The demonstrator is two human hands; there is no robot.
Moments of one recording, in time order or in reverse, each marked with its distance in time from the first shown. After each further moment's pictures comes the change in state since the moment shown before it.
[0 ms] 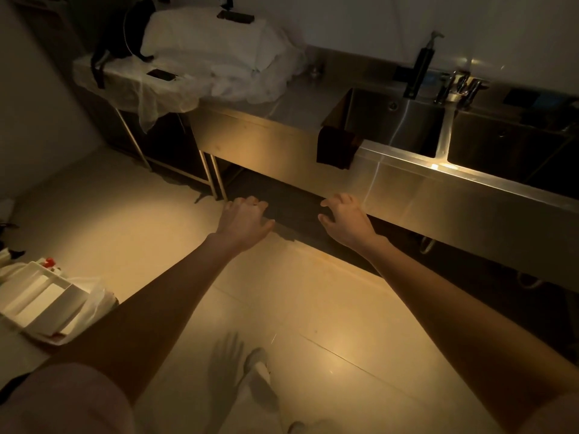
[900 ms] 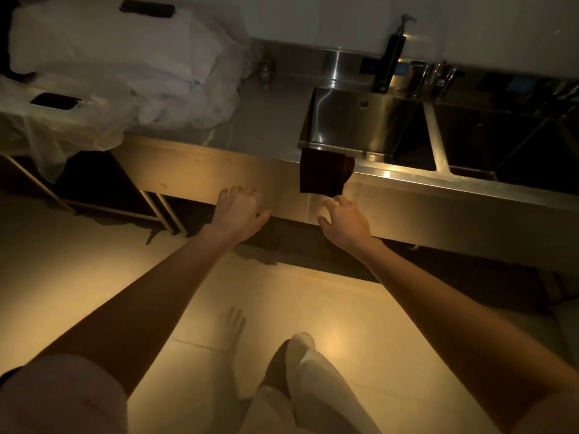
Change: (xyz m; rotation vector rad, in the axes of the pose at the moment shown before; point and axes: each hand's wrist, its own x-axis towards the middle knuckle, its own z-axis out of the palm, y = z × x) left_hand 0.304 -0.084 0.012 0.058 0.002 0.296; right_hand 0.238 0.021 0.040 -0.092 0.072 0.325
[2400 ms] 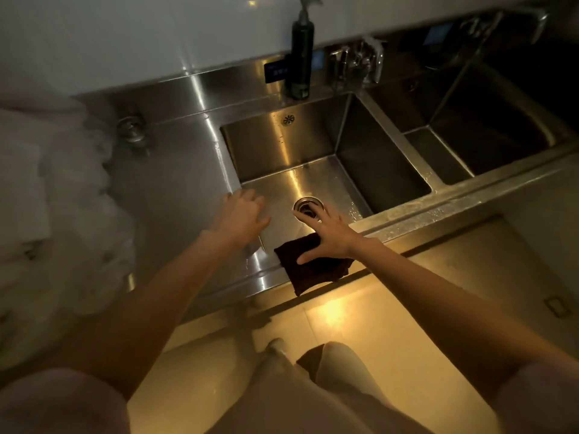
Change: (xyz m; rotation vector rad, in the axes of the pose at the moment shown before) left_hand 0.454 -0.027 0.030 0.025 -0.188 0.629; right_hand 0.324 0.079 0.026 0.155 -0.329 0.256
